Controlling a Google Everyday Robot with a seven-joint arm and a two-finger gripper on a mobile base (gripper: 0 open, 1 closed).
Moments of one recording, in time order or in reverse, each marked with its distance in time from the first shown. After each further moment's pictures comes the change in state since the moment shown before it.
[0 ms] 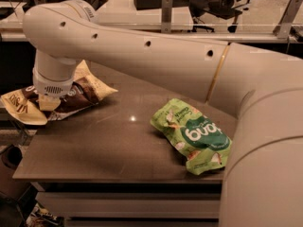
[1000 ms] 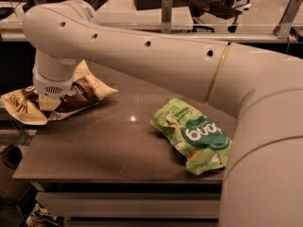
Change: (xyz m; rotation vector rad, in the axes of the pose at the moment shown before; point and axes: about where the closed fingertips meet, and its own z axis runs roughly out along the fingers) arm 0.000 0.000 0.000 0.000 0.000 0.000
